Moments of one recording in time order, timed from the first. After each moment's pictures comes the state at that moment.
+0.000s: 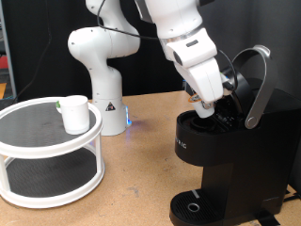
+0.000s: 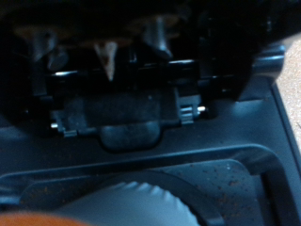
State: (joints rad) arm 0.20 -0.12 -0.09 -2.24 0.44 2.17 -0.80
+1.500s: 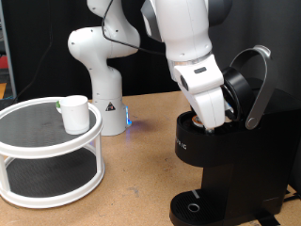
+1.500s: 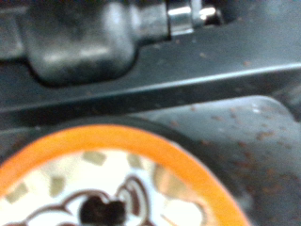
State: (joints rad) arm 0.20 -0.01 -0.07 -2.20 0.36 2.17 -0.73
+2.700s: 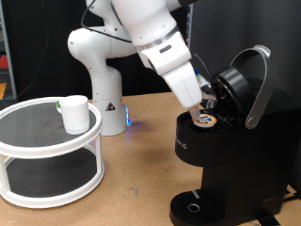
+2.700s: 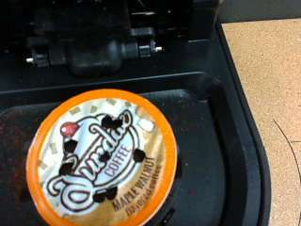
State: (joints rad) arm 0.15 -0.10 -0.14 -2.23 0.55 2.16 -0.95
